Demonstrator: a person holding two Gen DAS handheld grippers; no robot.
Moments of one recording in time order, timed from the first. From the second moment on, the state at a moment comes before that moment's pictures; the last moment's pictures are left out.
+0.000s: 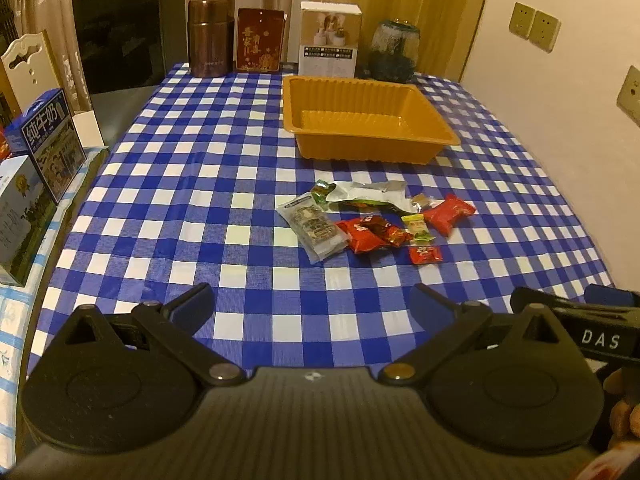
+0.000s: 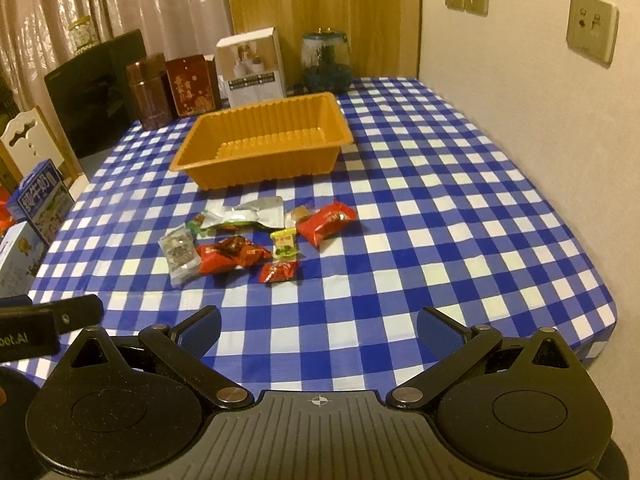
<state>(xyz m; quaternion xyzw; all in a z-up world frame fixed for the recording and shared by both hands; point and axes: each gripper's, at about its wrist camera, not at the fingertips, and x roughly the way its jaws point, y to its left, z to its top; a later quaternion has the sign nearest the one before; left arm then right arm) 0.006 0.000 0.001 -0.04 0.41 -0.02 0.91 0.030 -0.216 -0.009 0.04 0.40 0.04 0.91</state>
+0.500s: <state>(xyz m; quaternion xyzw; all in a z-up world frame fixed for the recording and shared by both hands) 0.069 0.001 -0.042 -0.02 0.41 -0.05 0.91 0.081 -0.227 -0.057 0.05 0.39 0.05 0.92</state>
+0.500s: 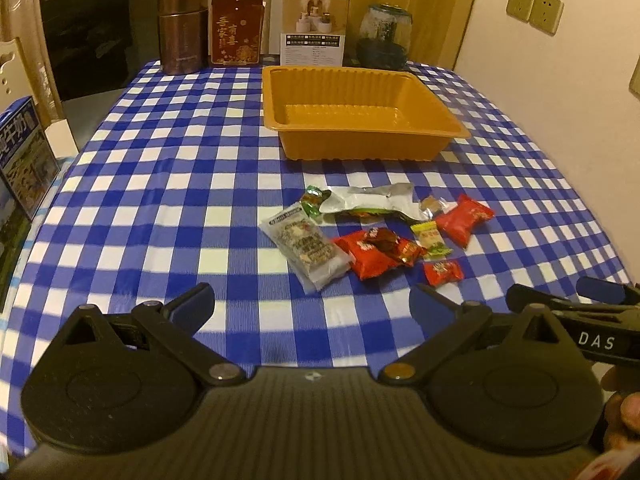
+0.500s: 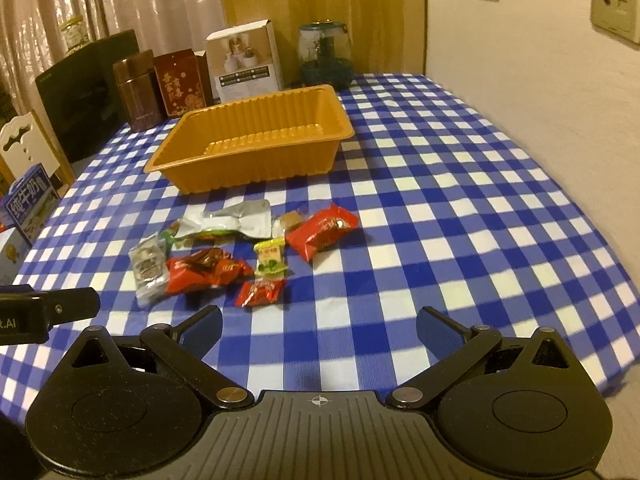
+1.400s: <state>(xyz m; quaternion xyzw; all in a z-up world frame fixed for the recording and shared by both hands) 0.159 0.015 -0.100 -0.05 0.41 -0.04 0.91 0.134 -0.187 -0.111 0.03 0.40 0.09 0.91</state>
